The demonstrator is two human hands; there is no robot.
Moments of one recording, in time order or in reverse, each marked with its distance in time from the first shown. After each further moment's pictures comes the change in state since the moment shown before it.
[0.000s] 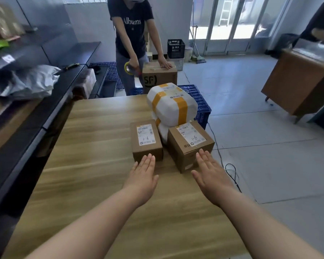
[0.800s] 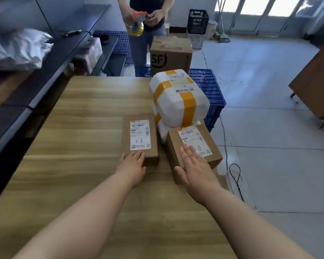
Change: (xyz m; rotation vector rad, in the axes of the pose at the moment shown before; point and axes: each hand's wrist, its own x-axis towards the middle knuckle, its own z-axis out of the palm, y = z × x) left_hand 0.133 -0.025 0.021 0.111 -0.198 -0.192; right_hand 0.115 0.012 -0.004 0.025 -0.150 -0.193
